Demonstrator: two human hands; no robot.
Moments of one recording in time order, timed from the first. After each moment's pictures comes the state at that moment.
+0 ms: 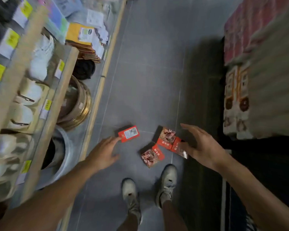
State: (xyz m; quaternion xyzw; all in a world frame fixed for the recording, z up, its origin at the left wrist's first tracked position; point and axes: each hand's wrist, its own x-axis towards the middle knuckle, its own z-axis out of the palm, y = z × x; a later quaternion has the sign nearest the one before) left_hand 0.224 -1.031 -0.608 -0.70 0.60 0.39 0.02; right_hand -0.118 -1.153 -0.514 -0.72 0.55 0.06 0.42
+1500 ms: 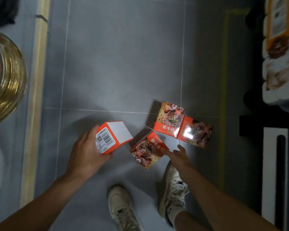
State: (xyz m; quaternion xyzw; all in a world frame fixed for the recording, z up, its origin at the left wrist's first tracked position) left_hand 0.209 -1.034 -0.917 -0.79 0.50 0.35 -0.06; right_hand -0.092 -1.066 -0.973 -0.12 0.77 -0.05 0.62
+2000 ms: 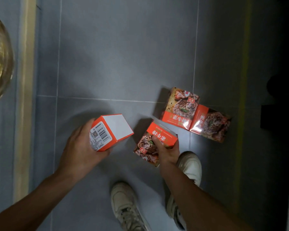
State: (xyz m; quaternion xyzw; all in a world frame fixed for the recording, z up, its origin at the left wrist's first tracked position) left_hand 0.228 -1.008 -0.957 -0.78 0.49 0.37 -0.10; right_hand -0.023 -1.016 -1.069 -0.09 0.80 -0.28 0.53
